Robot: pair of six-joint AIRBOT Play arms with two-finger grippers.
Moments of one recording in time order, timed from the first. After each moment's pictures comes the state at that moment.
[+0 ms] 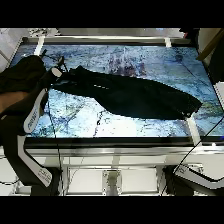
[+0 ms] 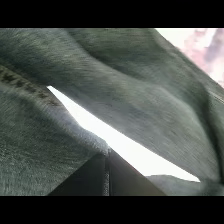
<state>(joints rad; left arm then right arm) -0.08 -1.85 1.60 0.94 -0.74 -1.54 -0.77 -1.23 1.49 -1.03 1.27 1.21</state>
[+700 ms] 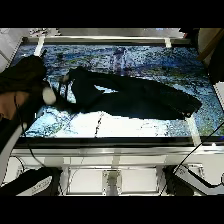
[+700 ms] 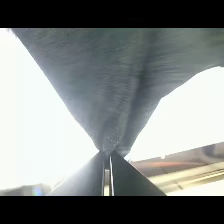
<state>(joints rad) -0.28 -1.09 0.82 1.33 -1.04 -1.73 -0.77 -1.13 1.52 -1.23 1.38 1.19</state>
